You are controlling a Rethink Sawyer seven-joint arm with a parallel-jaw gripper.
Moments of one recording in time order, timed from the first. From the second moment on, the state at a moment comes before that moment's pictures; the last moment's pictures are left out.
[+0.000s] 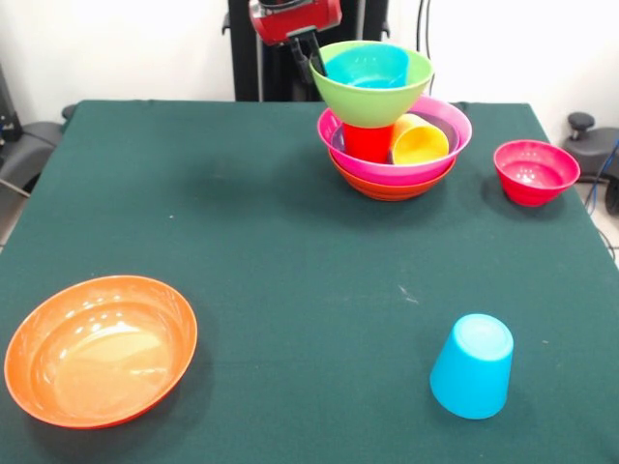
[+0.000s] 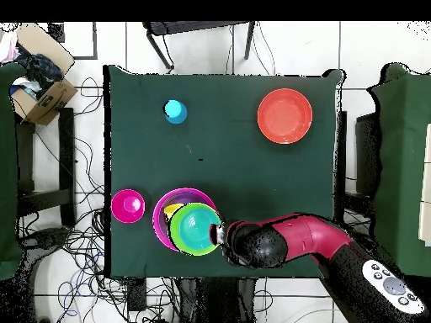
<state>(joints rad) -1.04 -0.73 0.82 2.20 -0.59 0.57 1.94</state>
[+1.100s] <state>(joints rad) -1.03 -0.71 0.80 2.20 -0.59 0.57 1.94</state>
